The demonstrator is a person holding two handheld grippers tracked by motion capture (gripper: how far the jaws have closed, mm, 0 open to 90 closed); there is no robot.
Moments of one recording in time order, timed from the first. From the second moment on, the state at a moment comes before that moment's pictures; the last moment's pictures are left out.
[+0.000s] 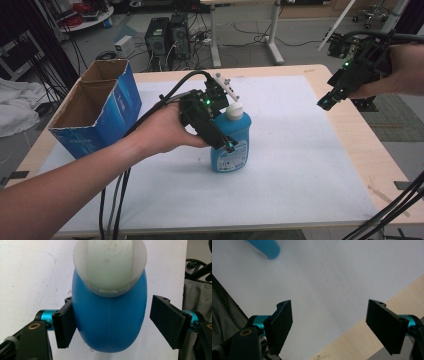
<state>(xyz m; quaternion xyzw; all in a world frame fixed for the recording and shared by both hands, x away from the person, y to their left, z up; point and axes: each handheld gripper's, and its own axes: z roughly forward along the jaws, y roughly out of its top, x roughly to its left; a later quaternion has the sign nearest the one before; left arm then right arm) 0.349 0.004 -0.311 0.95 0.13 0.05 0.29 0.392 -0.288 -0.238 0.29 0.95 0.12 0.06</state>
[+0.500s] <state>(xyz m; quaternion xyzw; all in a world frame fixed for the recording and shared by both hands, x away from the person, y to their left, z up) 0.351 0.004 -0.316 0.95 0.15 0.05 0.28 0.393 -0.286 -0.238 0.28 0.95 0.12 0.06</state>
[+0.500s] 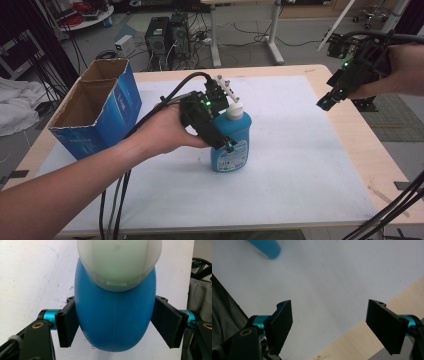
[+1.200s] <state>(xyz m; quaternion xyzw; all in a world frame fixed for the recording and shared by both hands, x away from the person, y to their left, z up) 0.354 0.000 -0.319 0.95 0.16 0.05 0.27 0.394 -0.286 -0.239 0.29 0.95 0.12 0.06</state>
